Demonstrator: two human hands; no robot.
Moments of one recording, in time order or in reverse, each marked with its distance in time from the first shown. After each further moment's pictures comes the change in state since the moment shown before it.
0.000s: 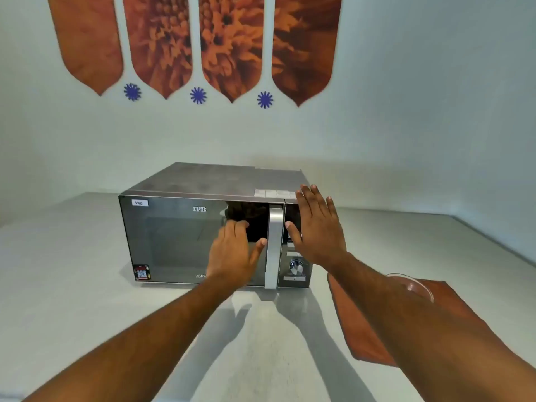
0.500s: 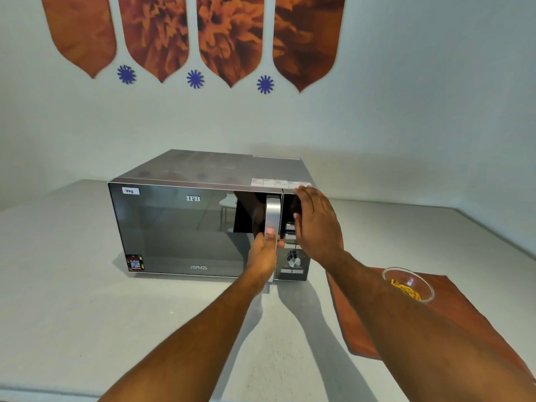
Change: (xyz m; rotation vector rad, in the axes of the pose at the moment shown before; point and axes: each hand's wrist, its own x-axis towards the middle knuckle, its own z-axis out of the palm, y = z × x) left_hand 0.000 0.055 0.068 -0.994 -0.282 -0.563; right_hand -0.003 0.005 0.011 0.102 0.036 0.050
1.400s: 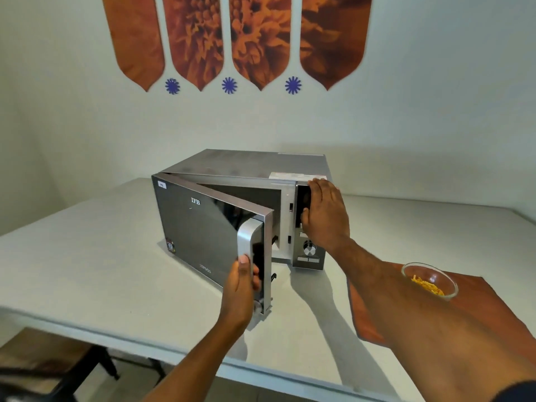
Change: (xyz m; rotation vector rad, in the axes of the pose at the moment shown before) left_hand -0.132 -0.036 -0.053 -0.109 0.213 0.214; right_hand -0.008 -0.007 -0.019 0.055 -0.037 -0.002
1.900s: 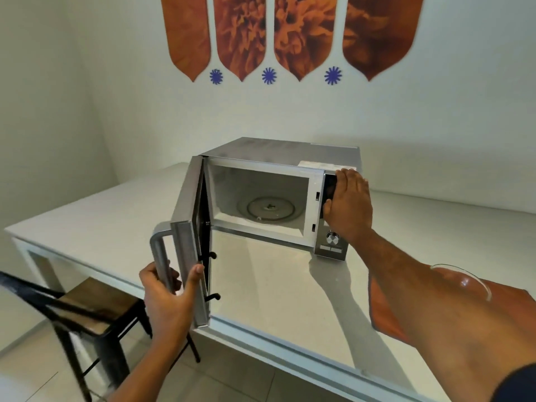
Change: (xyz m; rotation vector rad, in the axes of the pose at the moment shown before) left_hand -0.081 0.009 -0.126 0.447 0.674 0.190; right_hand -0.004 -0.001 -0.002 -0.005 -0.009 -0.019
